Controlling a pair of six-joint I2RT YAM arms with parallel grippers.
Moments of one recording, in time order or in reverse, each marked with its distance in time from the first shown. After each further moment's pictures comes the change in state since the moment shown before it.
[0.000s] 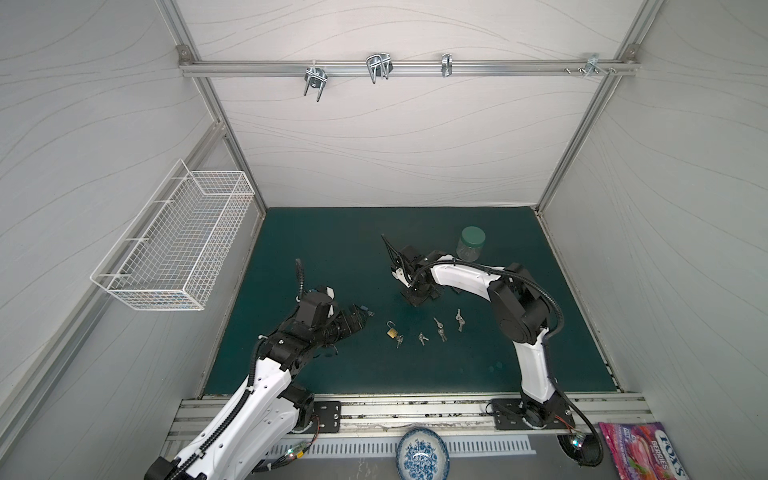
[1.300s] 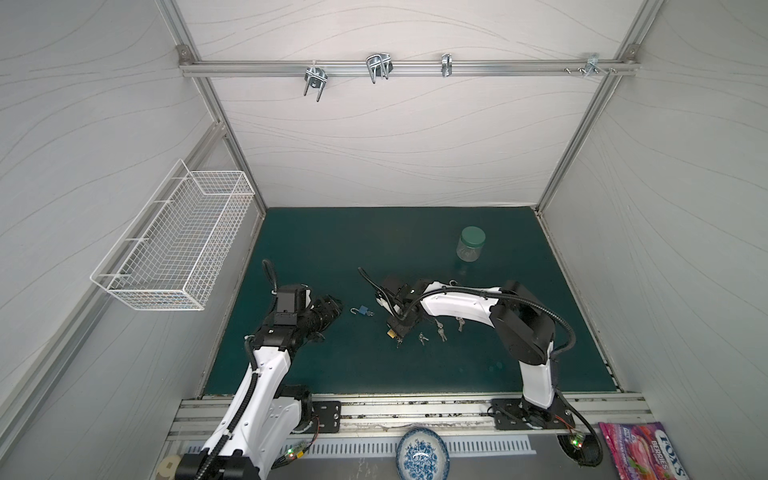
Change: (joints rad) left arm 0.365 0.103 0.000 0.041 0.163 0.003; right arm 0.252 -0.105 -0.167 0.081 0.004 0.170
